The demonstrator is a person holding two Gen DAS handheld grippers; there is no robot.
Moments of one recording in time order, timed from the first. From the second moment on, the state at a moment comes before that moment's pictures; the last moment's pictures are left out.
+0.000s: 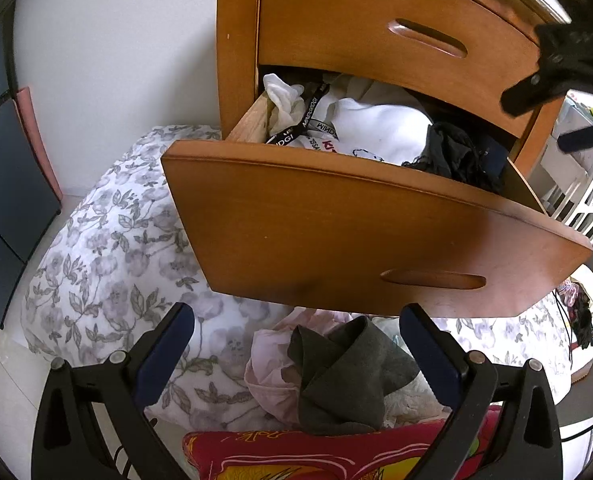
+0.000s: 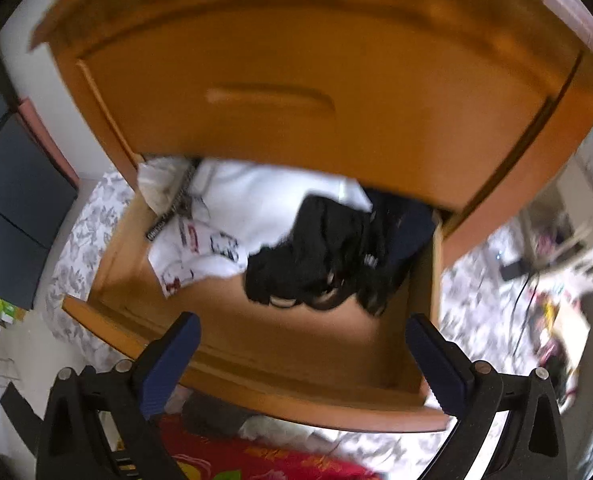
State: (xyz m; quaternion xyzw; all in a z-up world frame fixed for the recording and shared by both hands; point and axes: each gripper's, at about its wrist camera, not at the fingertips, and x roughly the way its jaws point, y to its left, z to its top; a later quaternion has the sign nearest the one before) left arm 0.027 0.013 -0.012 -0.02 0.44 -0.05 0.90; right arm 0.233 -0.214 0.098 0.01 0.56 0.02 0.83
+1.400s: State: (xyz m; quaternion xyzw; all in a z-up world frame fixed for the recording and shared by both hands) left arm 0.030 0.011 -0.017 -0.02 0.45 -0.07 0.89; right arm 0.335 -0.247 -0.002 -0.05 0.64 -0.07 0.76
